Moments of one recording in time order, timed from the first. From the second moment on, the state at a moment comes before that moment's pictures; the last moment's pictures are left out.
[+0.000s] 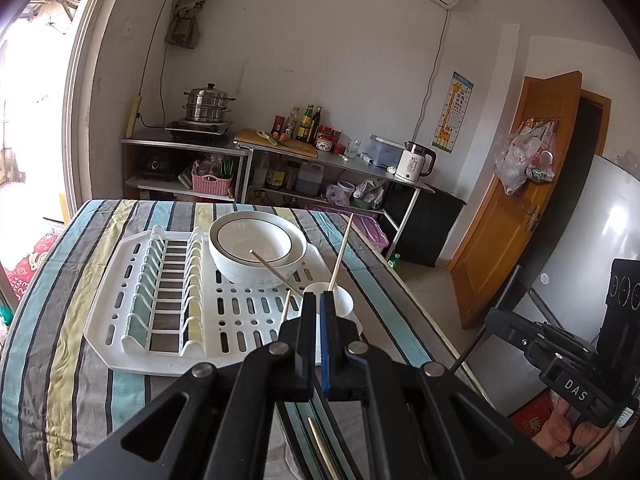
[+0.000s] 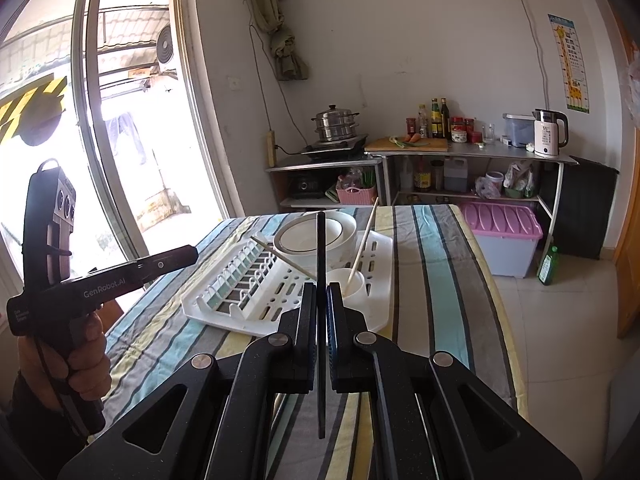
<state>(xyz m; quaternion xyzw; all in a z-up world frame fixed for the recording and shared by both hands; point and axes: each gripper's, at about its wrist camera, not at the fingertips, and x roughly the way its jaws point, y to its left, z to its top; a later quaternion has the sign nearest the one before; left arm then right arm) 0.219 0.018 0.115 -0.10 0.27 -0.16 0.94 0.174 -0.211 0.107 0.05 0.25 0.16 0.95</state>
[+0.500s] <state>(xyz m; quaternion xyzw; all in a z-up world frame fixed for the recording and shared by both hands) 0.283 0.003 0.043 0.00 0.40 -0.15 0.91 0.183 -0.212 0.102 0.05 0.26 0.16 0.95</state>
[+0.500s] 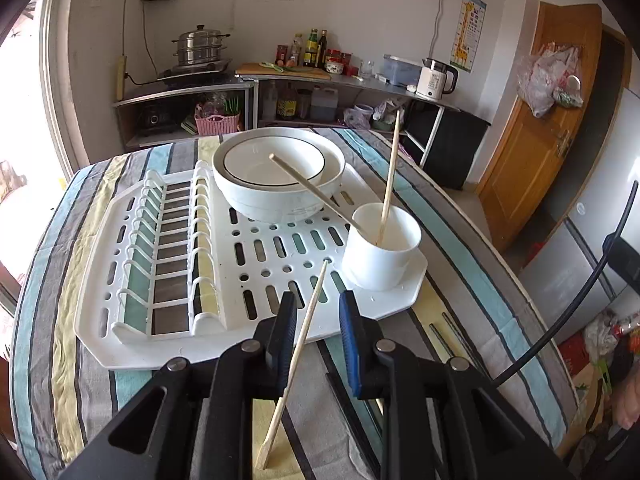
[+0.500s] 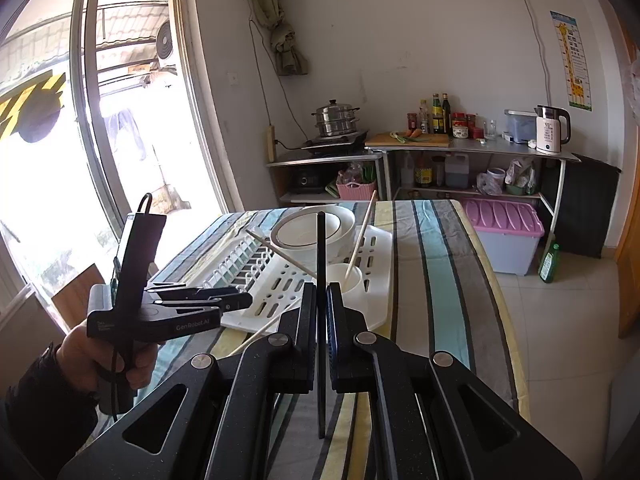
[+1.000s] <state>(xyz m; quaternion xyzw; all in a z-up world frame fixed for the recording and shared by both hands) 0.331 -0.048 -0.007 0.14 0.45 -0.16 0.87 0.198 -0.214 0.097 0.05 0.26 0.17 0.95</state>
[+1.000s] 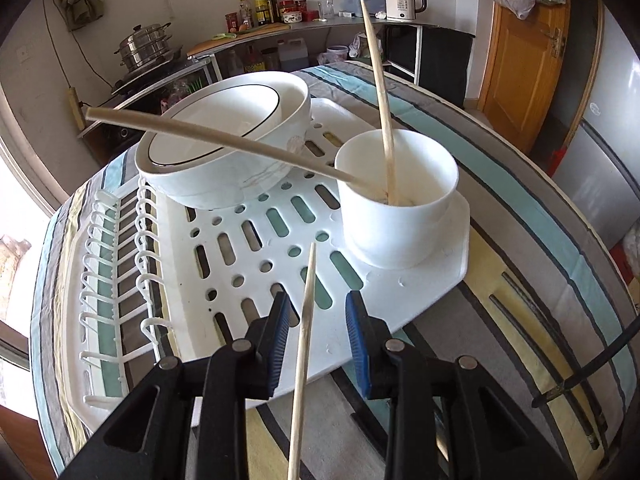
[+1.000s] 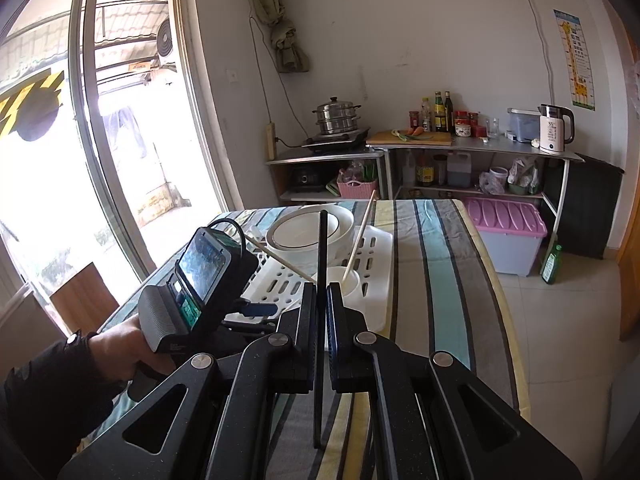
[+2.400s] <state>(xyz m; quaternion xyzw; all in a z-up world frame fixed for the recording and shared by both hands) 0.321 -0.031 0.159 -0.04 0.24 -0.16 0.96 0.262 -0.219 0.155 0.06 0.19 0.15 0.97</state>
